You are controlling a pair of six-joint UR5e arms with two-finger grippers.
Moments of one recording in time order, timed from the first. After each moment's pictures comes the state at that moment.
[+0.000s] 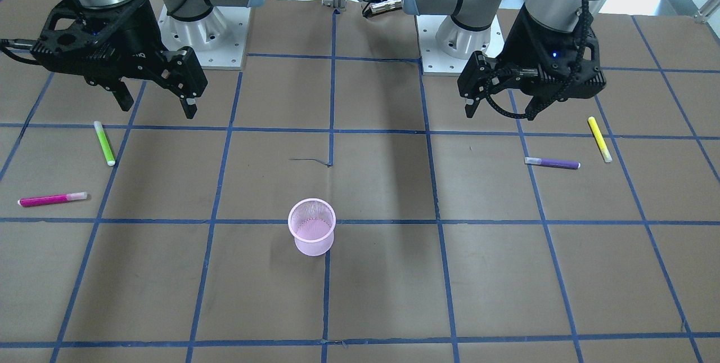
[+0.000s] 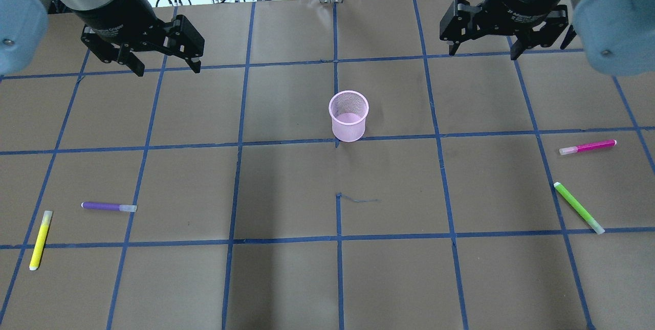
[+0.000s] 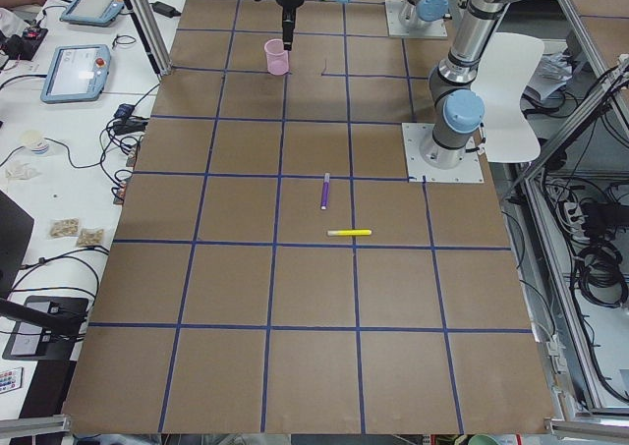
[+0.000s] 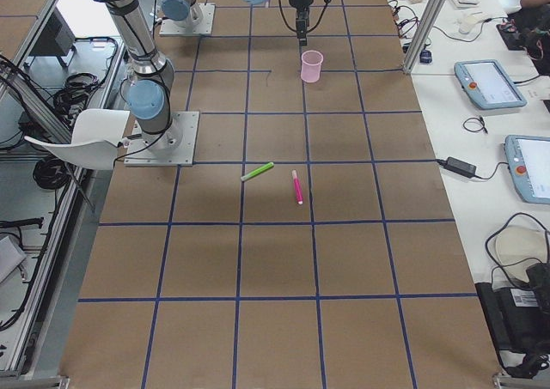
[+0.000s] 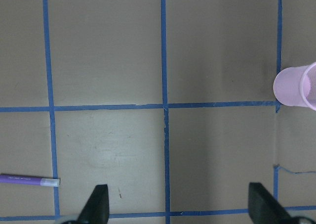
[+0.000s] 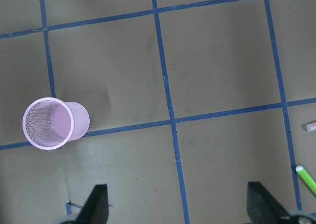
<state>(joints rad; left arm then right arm) -1.54 -1.58 -1.53 -1.52 1.54 0.04 1.58 -1.60 1.60 -1.75 -1.57 0.15</state>
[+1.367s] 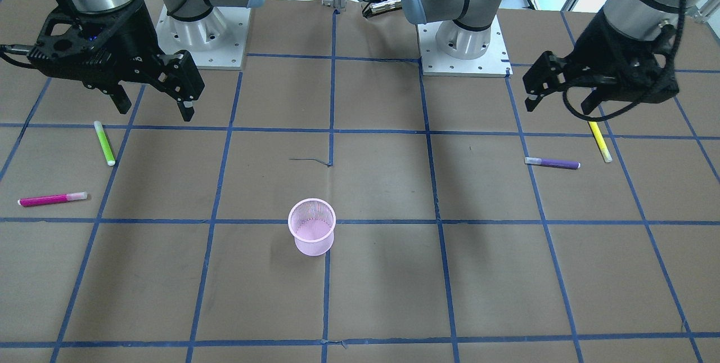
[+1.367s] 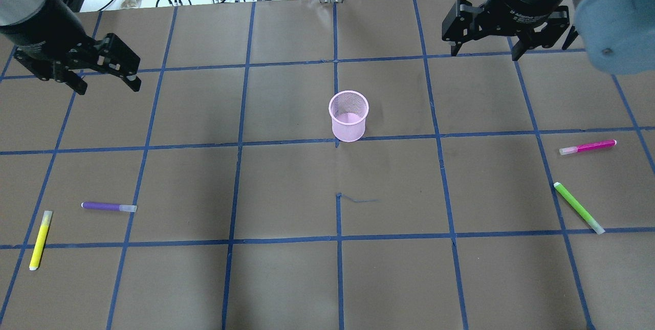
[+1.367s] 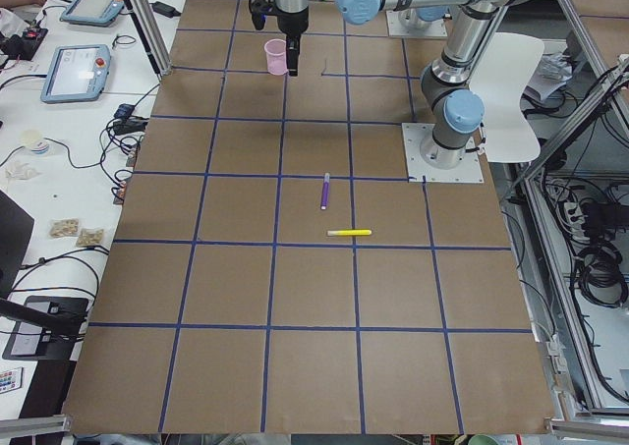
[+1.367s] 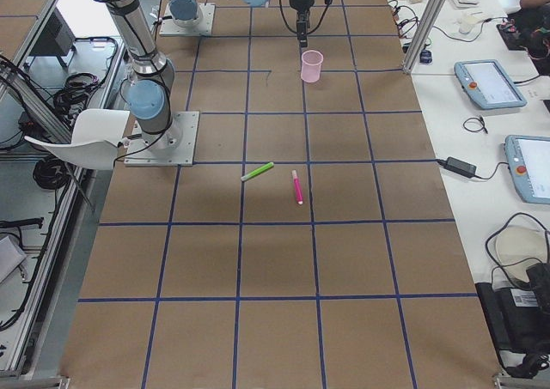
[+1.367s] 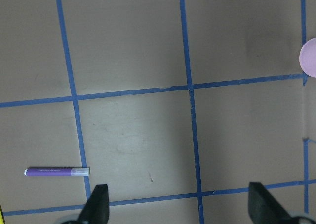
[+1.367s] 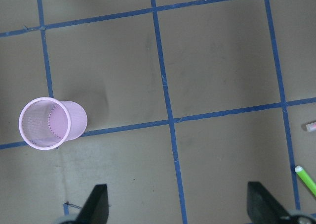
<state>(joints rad) -1.27 -1.55 -1.57 -1.62 1.53 0.26 1.56 -1.59 1.60 -1.75 -1.57 0.11</state>
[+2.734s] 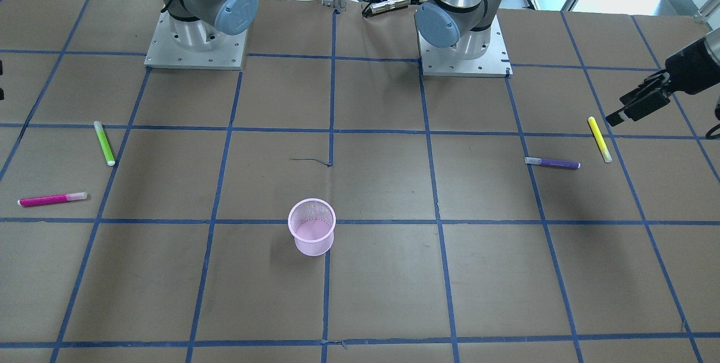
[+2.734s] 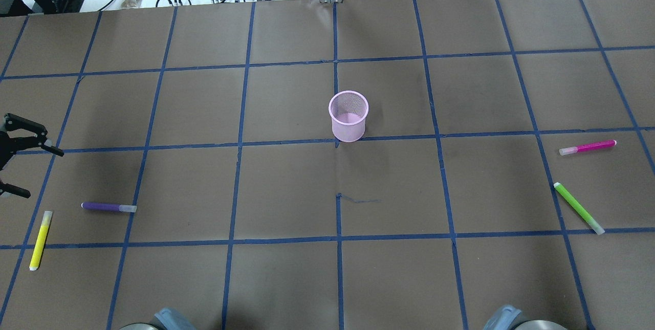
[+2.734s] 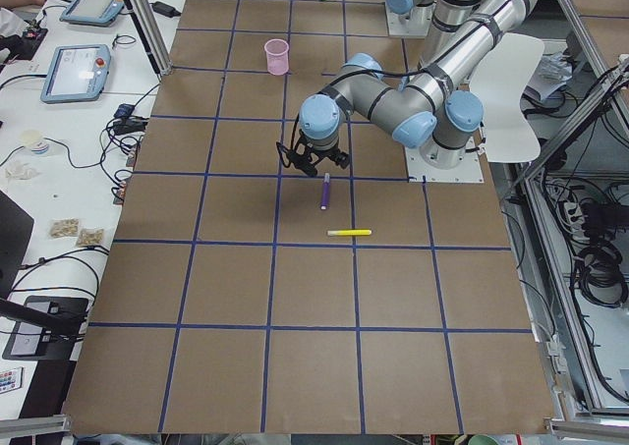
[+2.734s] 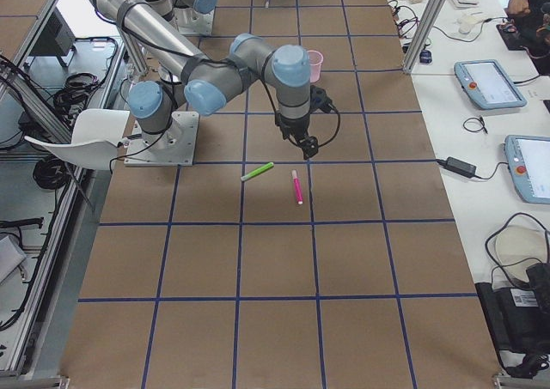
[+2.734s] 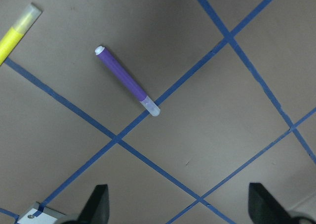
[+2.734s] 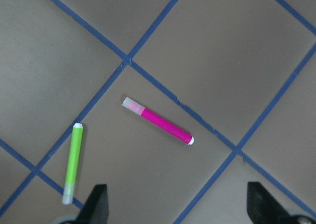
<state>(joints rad) -0.75 -1.65 -1.82 -1.64 1.37 -0.08 0.79 -1.49 1.74 -1.86 -1.41 -1.53</state>
